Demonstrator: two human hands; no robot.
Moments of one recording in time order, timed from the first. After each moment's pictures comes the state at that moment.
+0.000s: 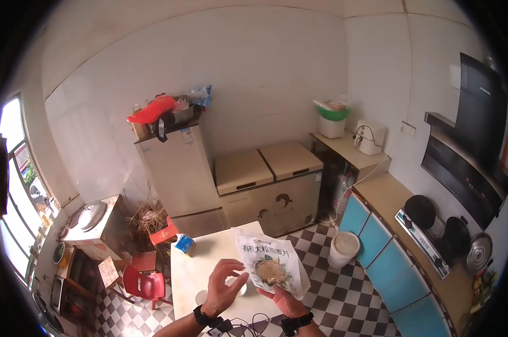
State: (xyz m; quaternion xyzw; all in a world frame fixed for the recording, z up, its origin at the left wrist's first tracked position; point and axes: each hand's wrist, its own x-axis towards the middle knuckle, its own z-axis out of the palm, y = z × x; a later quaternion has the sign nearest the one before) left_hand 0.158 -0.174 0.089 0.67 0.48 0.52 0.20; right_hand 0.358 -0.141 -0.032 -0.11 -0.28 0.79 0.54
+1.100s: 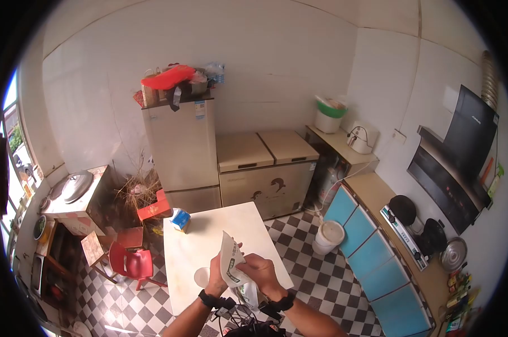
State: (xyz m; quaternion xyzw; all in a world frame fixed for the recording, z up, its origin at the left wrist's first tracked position) left_hand 0.042 -0.224 0.000 0.53 0.46 0.61 0.36; right_hand 0.209 -0.210 0.028 -0.31 -0.59 0.62 0.42
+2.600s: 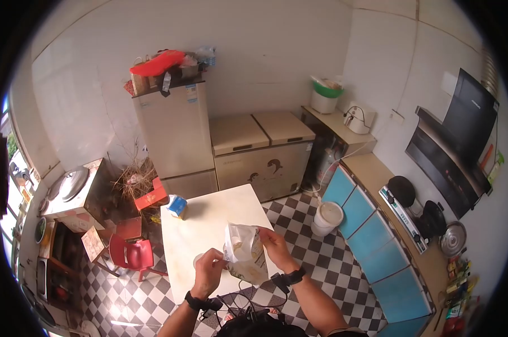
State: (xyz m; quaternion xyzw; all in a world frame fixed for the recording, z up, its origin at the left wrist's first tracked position) left_hand 0.034 -0.275 0.012 0.58 0.55 0.53 0.29; right_hand 0.252 -0.156 -0.025 -0.36 -0.59 0.55 0.47
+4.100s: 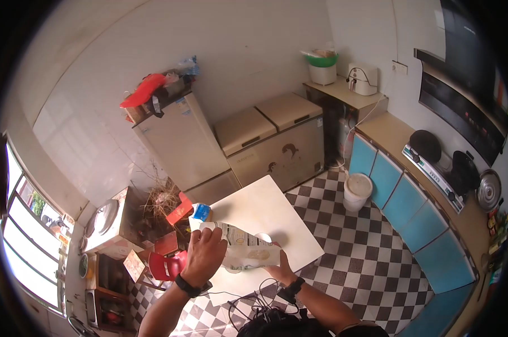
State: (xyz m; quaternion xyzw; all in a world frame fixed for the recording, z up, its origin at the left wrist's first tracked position) left_hand 0.051 -0.249 0.127 0.85 0.48 0.03 -0.24; right_hand 0.232 -0.209 -0.132 -0.29 -0.57 0.55 0.54
